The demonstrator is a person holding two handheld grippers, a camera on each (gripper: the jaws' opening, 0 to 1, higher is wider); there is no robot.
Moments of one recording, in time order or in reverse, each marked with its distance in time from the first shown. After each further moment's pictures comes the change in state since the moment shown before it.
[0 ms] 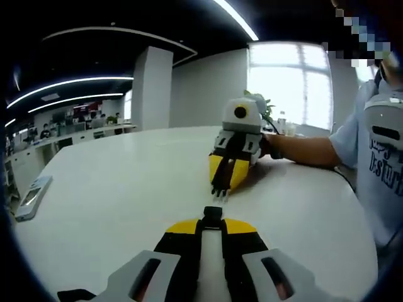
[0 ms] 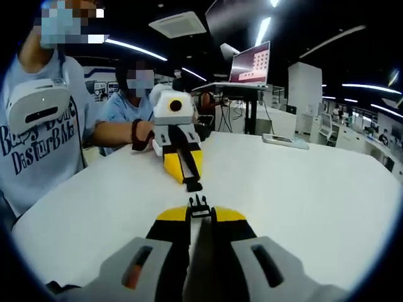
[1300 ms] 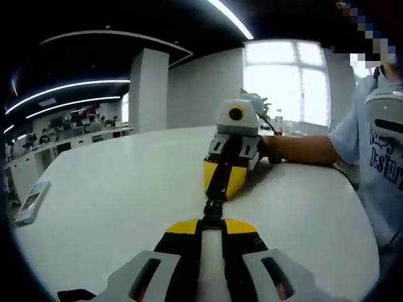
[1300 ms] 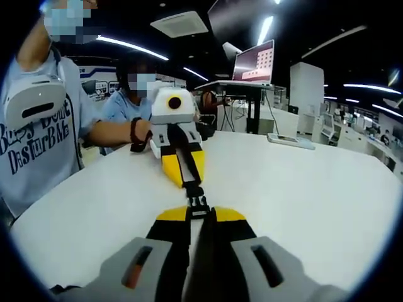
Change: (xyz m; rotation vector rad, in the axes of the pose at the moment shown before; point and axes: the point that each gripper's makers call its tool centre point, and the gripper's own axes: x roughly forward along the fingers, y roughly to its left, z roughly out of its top) left arm -0.002 -0.009 0.000 0.032 -0.003 -0.004; right arm 0.013 0.014 -0.001 -0.002 0.003 0.001
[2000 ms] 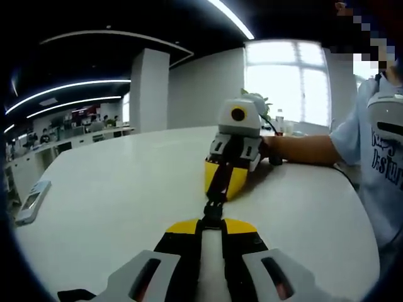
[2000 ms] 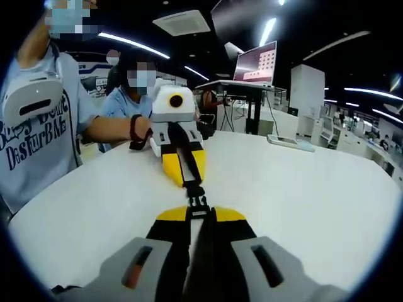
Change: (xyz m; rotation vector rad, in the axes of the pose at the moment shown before) left arm 0.001 -0.004 0.002 -0.004 0.000 0.006; right arm -0.001 0.000 0.000 -0.029 0.003 -0.006
